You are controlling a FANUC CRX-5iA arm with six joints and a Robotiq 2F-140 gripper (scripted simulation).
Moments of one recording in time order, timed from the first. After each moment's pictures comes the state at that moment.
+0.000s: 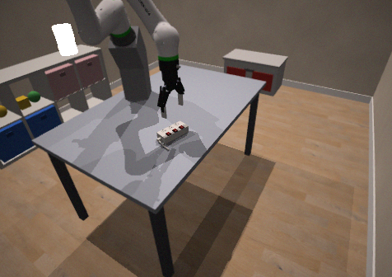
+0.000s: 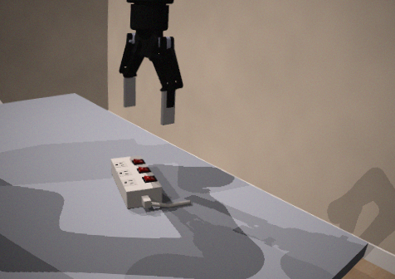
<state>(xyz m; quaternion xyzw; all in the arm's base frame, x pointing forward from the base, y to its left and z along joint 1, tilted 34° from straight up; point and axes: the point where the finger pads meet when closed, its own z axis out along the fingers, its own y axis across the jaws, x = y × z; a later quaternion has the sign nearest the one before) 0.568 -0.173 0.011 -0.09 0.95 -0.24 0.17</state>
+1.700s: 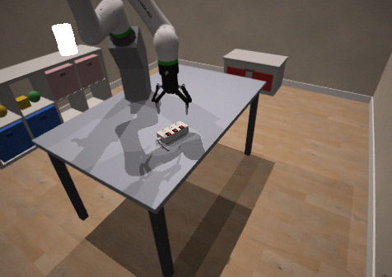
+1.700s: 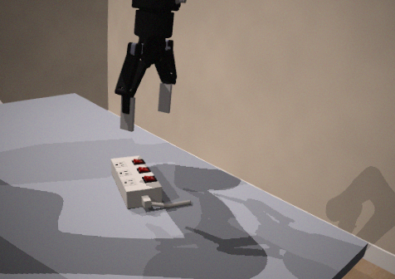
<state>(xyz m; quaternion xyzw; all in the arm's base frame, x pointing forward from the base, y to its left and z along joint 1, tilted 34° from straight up) 0.572 -0.179 0.001 0.43 0.86 -0.10 0.24</state>
